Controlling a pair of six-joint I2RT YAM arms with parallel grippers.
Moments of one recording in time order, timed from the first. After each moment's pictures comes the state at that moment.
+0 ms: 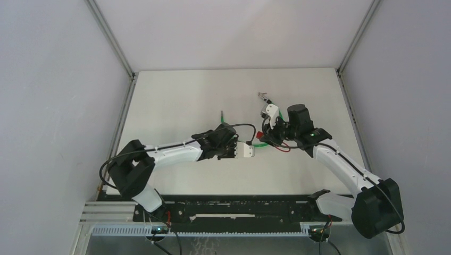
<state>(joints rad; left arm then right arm) -0.89 1.57 0.92 -0.27 0.09 0.77 0.41 1.16 0.79 -0.34 -0.55 -0.34</state>
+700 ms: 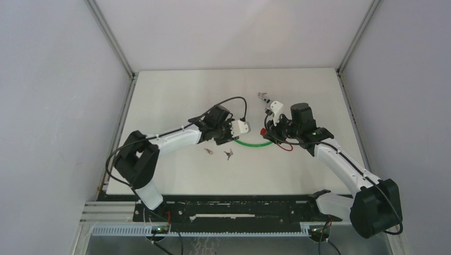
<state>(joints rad) -0.74 1.65 1.05 -0.31 0.14 0.68 0.35 1.16 0.79 -0.33 -0.50 -0.29</state>
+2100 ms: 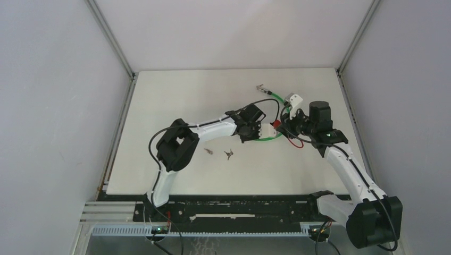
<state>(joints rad) -0.86 2.13 1.58 -0.50 0.14 0.73 0.18 1.07 0.79 -0.34 -0.53 -0.26</state>
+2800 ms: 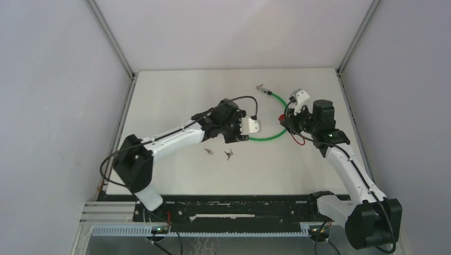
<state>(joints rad) -0.83 1.70 1.27 -0.40 0.13 0.76 0.13 1.05 0.79 -0.30 -0.44 -0.19</state>
